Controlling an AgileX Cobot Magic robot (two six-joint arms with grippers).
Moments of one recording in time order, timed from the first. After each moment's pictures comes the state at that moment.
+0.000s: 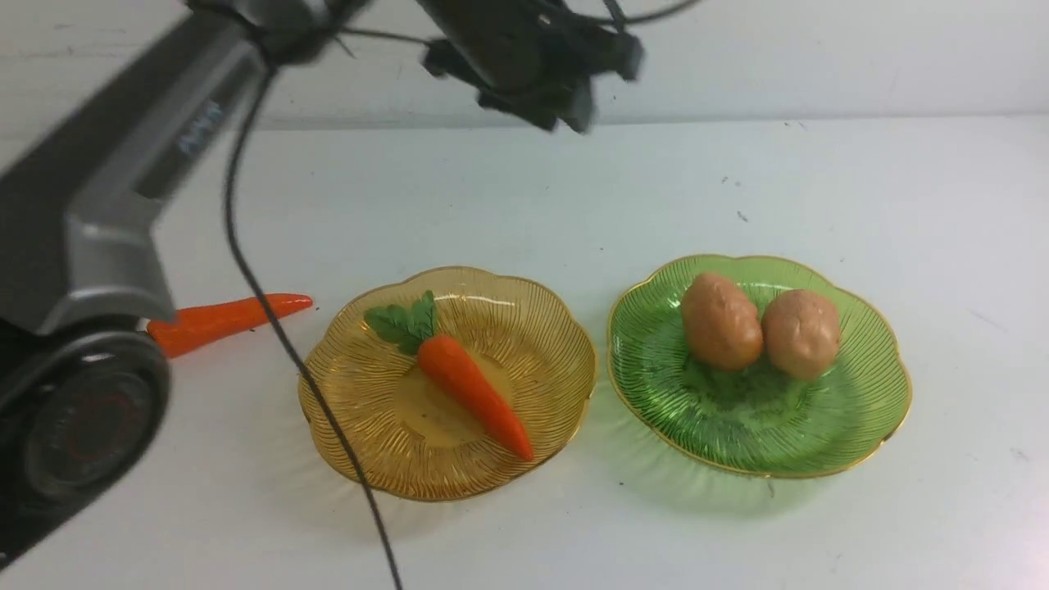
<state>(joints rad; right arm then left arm) 0.48 0.84 -1.08 0.00 1.17 0.05 0.01 1.98 -1.89 -0.13 1.24 0.21</state>
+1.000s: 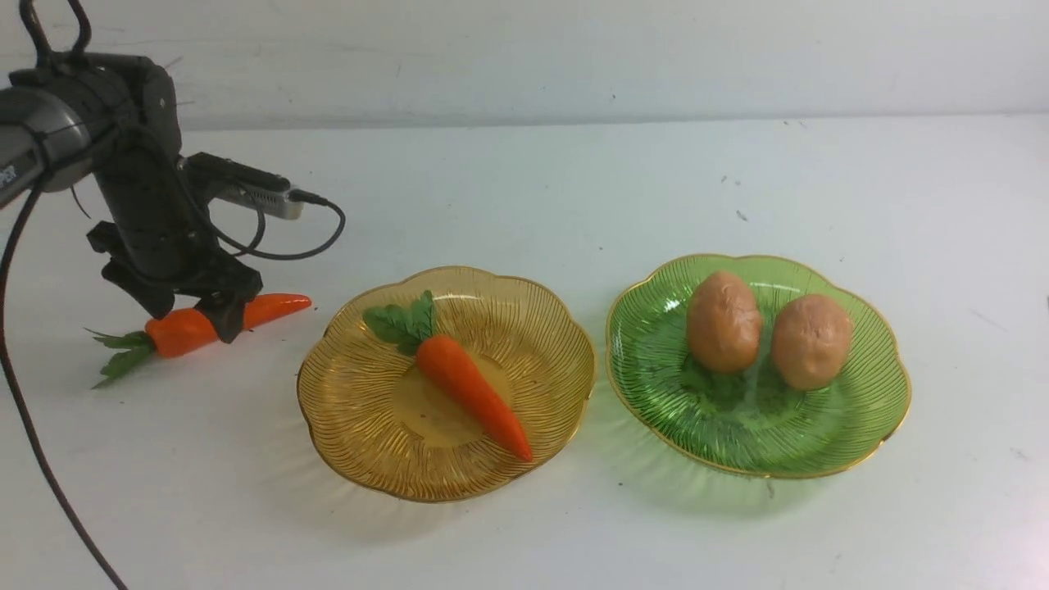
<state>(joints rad) 0.48 0.84 -1.08 0.05 1.12 0.20 0.04 2.26 -1.94 0.07 1.21 0.28</state>
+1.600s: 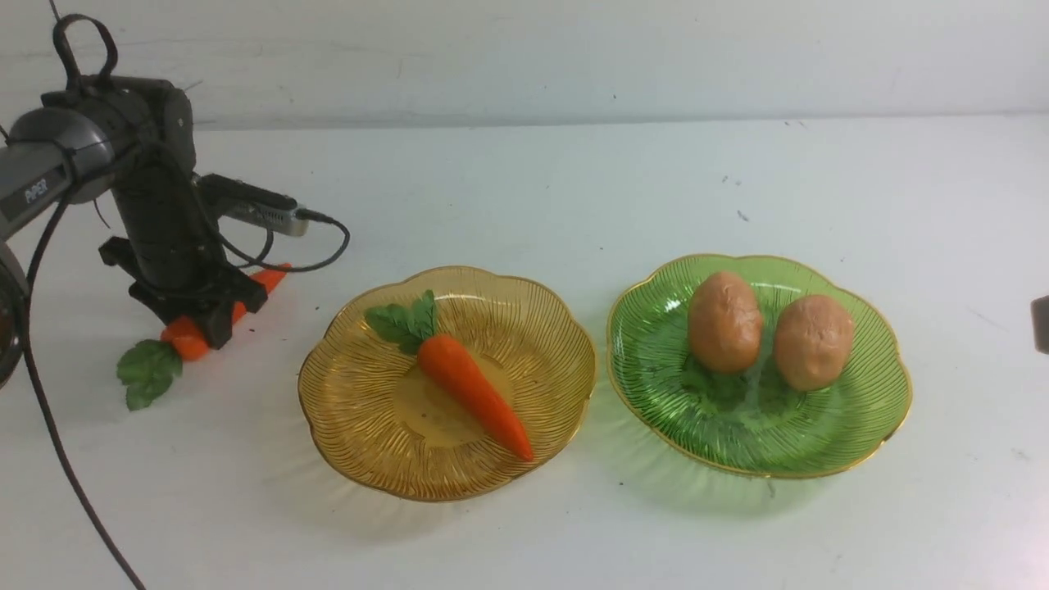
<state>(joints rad) 0.48 0.84 -1.08 0.07 1.11 0.20 -0.22 2.02 -1.66 -0.27 1.22 0.10</state>
